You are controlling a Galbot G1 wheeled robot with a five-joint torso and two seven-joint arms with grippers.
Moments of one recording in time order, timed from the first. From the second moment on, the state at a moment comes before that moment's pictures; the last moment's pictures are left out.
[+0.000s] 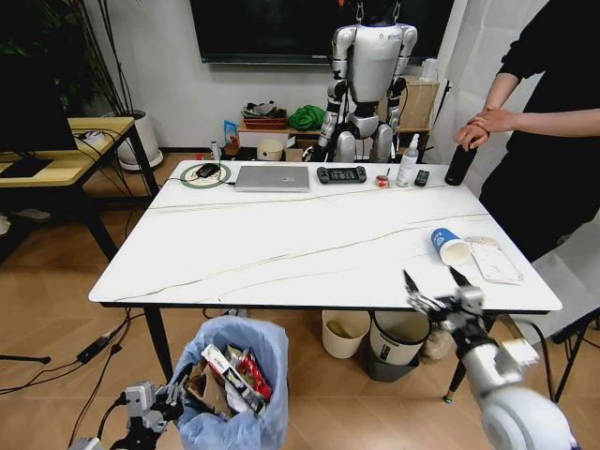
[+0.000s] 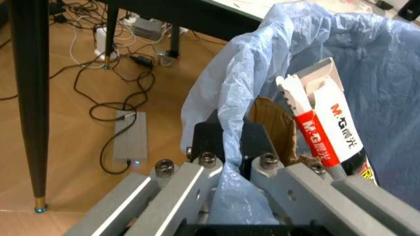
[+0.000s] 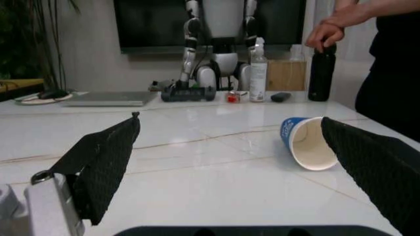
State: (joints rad) left arm 1.95 -1.37 -0.81 -2.11 -0.57 0.15 0.31; right arm -1.68 1.30 0.69 2.08 0.34 0.17 -0.06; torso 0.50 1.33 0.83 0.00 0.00
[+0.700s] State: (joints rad) left arm 1.94 -1.37 -0.79 -2.08 -0.60 0.16 0.31; right arm -1.70 1.51 0.82 1.93 0.22 0.38 -0.34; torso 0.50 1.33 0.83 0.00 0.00
